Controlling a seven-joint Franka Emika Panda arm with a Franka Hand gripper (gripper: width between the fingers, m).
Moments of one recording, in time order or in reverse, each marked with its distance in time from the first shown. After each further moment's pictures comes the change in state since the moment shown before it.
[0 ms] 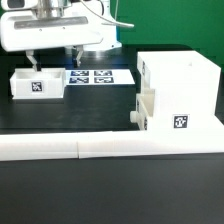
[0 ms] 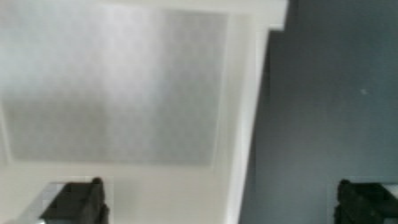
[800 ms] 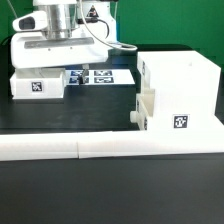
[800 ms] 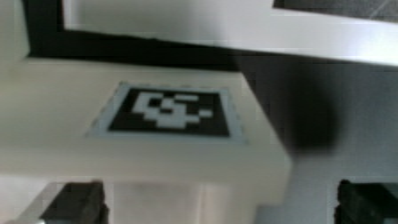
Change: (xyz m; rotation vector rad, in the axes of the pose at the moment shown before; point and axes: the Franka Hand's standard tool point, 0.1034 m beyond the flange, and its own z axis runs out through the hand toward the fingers) arm -0.014 -0.010 0.033 -0.028 0.026 0.017
